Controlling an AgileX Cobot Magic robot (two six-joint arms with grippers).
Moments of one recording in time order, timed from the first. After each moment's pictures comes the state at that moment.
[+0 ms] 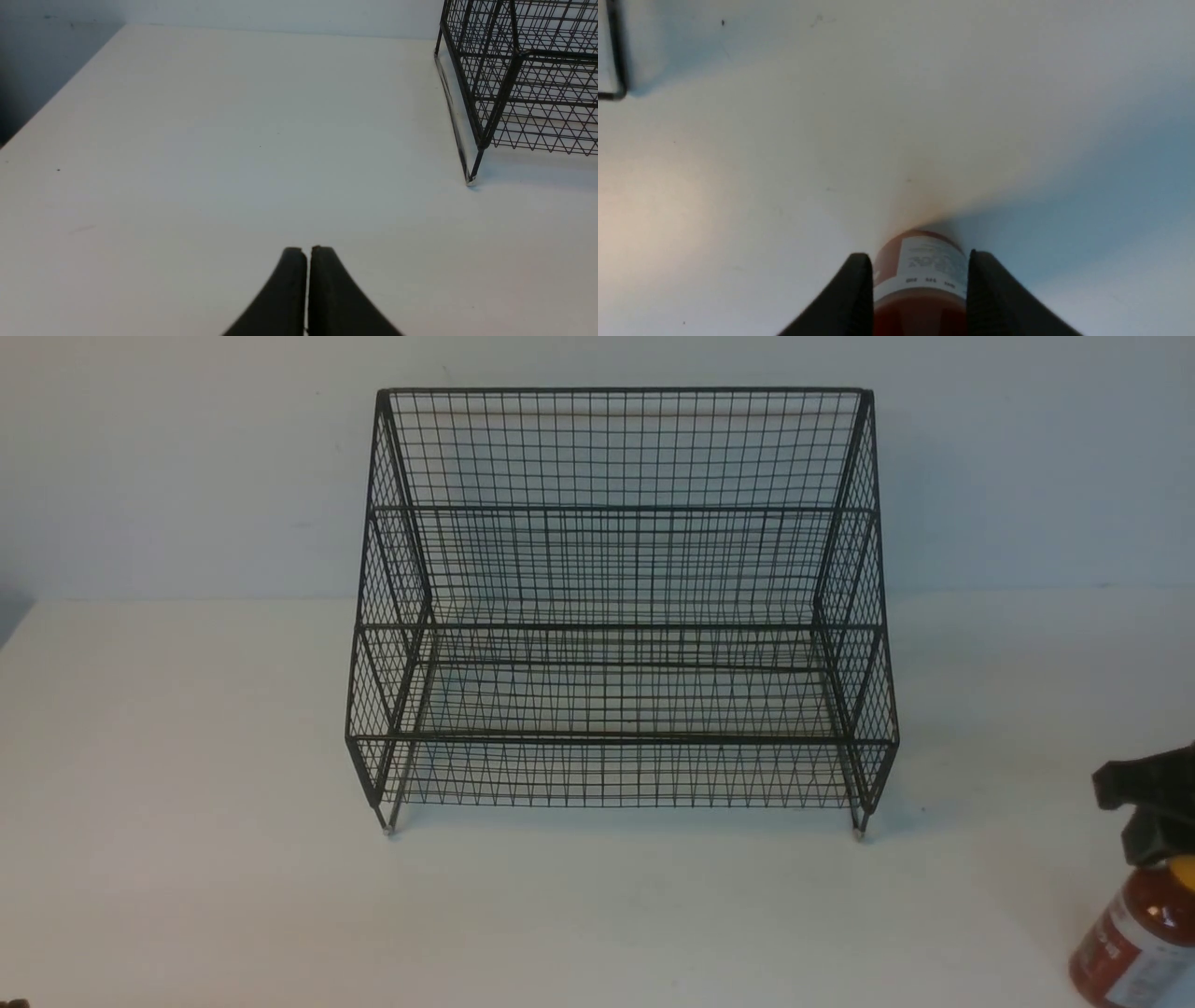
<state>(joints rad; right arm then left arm) -0.04 1.44 -0.94 0.04 0.99 0.06 0.02 -0.01 0.03 0.09 0.38 -0.17</state>
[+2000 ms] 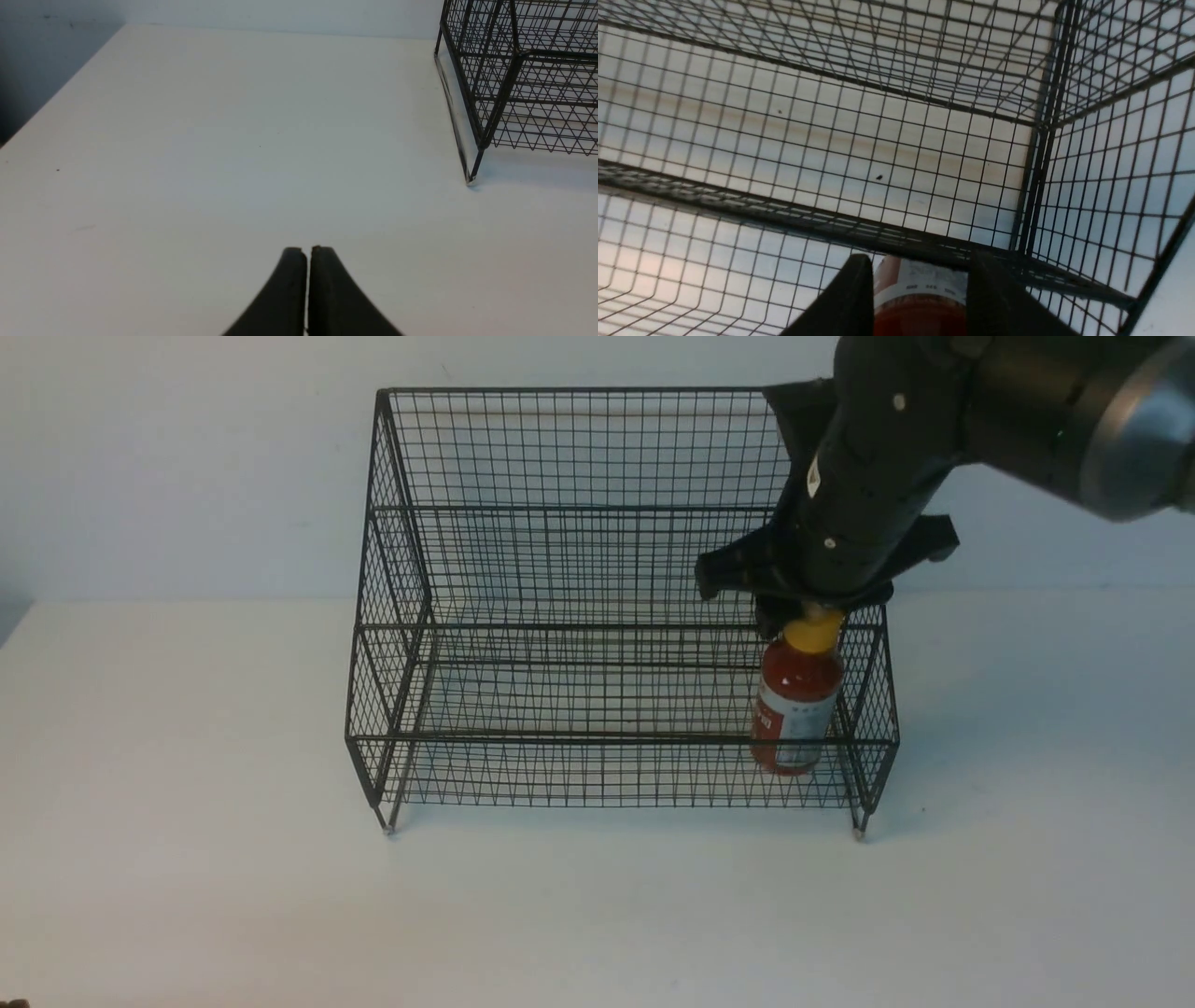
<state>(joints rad) 0.51 1.93 -1.75 -0.15 1.16 0.40 0.02 -0.01 0.03 0.09 0.38 -0.17</state>
